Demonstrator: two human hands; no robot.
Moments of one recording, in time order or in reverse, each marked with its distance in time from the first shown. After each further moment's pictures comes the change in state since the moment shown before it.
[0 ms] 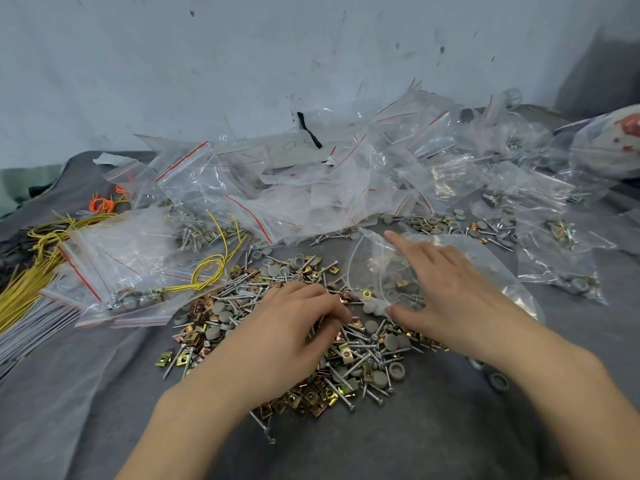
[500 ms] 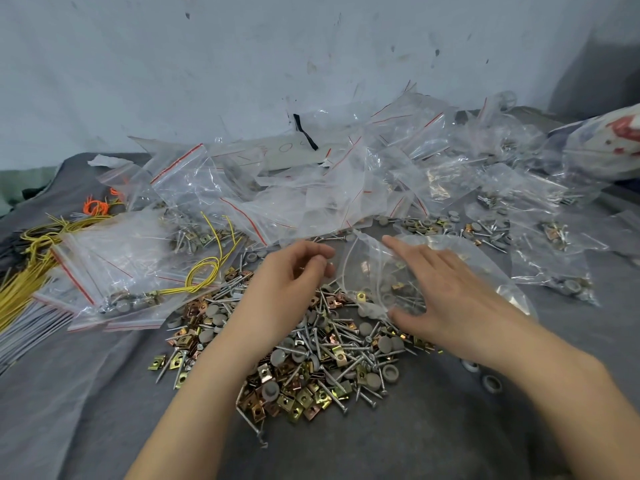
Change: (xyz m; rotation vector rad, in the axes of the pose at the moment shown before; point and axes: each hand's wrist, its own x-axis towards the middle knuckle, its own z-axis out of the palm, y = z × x) left_hand 0.039 0.002 -0.002 -0.658 0.261 -0.358; right_hand -0.006 0.003 -0.006 0.042 -0.019 -0.012
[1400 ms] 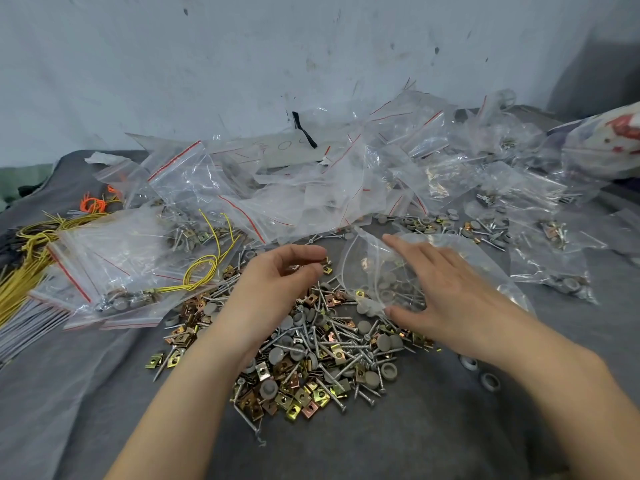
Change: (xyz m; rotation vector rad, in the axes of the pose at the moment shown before) left_hand 0.001 -0.015 -0.006 -0.255 0.010 -0.128; right_hand 0.002 0.002 0.001 0.025 -0.024 0.021
